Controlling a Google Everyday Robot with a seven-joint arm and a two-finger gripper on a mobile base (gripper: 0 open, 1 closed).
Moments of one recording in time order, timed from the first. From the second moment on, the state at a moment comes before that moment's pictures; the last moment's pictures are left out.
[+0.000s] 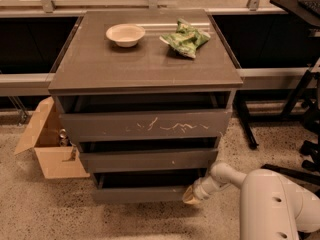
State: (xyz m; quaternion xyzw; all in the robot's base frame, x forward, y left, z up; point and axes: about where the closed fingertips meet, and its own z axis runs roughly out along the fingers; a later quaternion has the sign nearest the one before) arm 0.556 -0.151 0.192 -0.69 0.66 0.22 0.19
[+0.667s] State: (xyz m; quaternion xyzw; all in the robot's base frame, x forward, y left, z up) arm 0.542 -0.185 0.206 -0.67 0.67 0.22 0.22
